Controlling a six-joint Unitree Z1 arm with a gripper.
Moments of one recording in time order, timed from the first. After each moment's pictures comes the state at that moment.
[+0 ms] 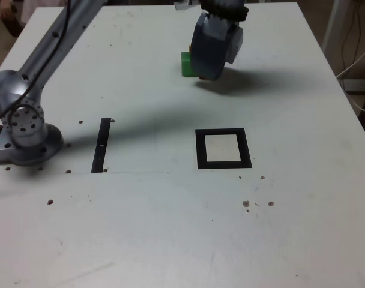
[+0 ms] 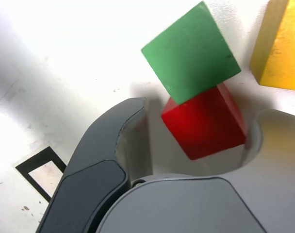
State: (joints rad) arm 0.53 2.43 -2.17 1.62 -0.02 -0.47
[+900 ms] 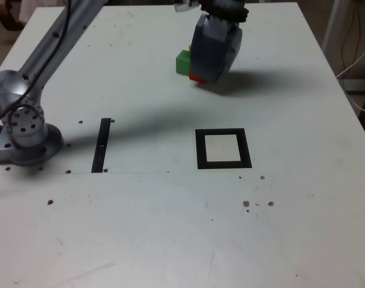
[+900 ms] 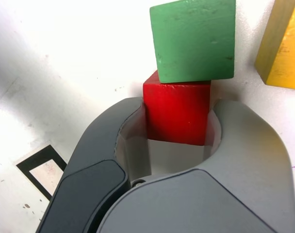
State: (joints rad) arm 0.53 2.44 -2.17 1.62 -0.02 -0.47
